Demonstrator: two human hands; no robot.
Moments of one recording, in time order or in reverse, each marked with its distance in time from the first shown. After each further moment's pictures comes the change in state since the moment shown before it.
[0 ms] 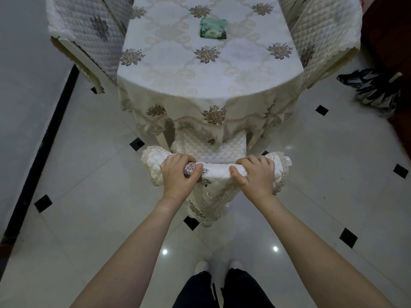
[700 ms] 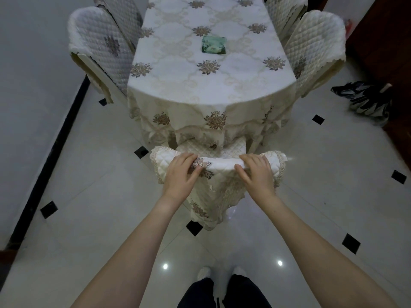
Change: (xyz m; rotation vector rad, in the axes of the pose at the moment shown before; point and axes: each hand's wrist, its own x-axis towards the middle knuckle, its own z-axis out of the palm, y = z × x) left_hand -0.027 0.005 -0.032 0.089 -0.179 0.103; right_hand -0.027 -0.009 -0.034 0.179 -0.135 -0.009
